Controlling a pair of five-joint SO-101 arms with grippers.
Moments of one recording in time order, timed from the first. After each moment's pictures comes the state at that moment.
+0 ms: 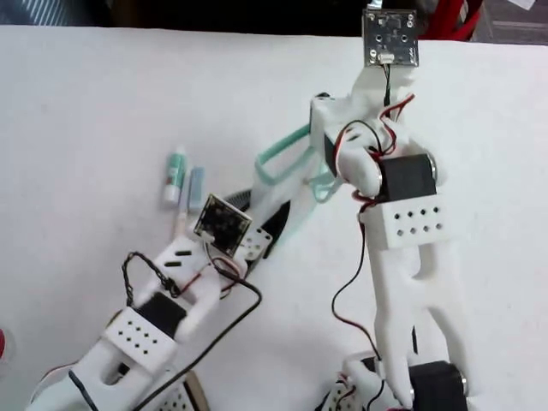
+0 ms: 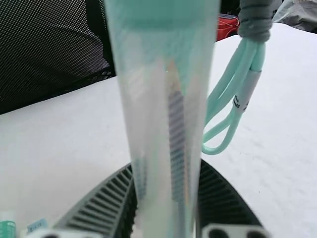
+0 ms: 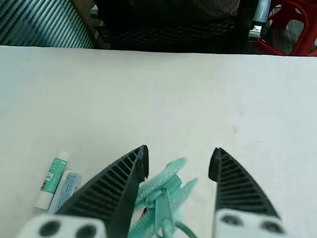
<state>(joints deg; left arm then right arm) 27.9 -59.4 84.0 3.0 -4.0 -13.9 -21.1 4.6 61.2 -5.1</state>
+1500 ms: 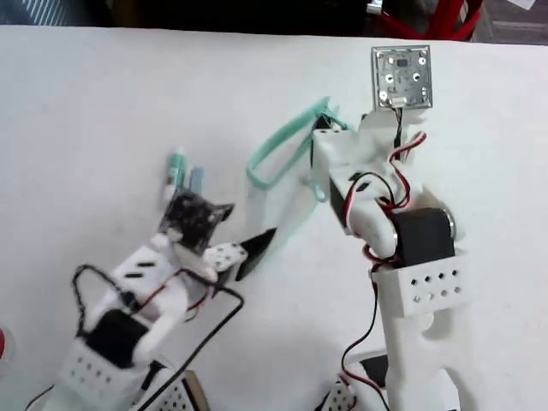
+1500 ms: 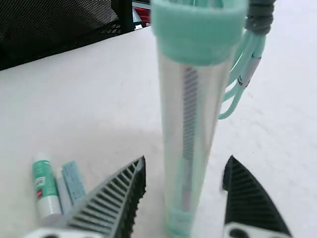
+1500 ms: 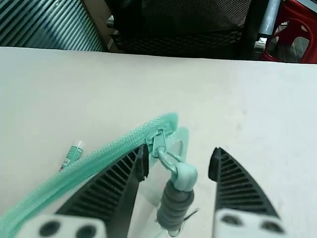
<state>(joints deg) 23.1 -83.7 68.0 52.3 -3.7 -15.7 -36.4 14.2 64.1 -5.1</state>
